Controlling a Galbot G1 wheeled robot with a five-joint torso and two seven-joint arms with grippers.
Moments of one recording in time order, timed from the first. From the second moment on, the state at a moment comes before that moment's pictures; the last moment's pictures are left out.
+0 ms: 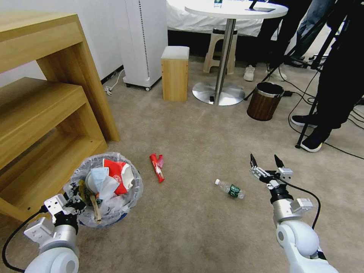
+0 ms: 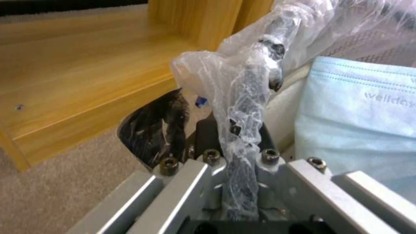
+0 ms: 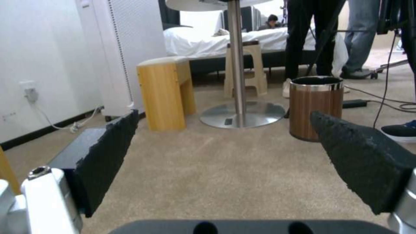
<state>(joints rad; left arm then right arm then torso) 1.61 -1.47 -0.84 -2.21 -0.57 0.35 -0.28 -1.36 1.28 0.63 1.81 0.43 0.19 -0.09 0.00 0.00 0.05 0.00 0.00</state>
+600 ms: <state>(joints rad) 1.62 -1.47 -0.84 -2.22 -0.56 0.35 -0.26 -1.34 1.27 0.61 1.79 0.42 0.20 -0.10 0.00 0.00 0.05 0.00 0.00</state>
